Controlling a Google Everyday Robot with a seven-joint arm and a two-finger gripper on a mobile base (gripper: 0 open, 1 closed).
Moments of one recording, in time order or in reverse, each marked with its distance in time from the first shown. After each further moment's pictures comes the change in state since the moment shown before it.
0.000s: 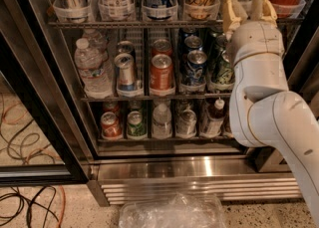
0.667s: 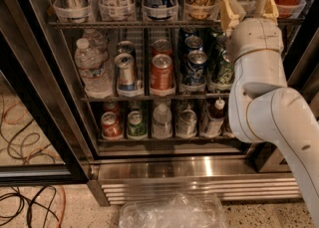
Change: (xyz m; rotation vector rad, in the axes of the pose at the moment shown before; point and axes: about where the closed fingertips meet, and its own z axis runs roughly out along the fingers) arm 0.000 -0.001 0.007 0.009 -0.006 -0.005
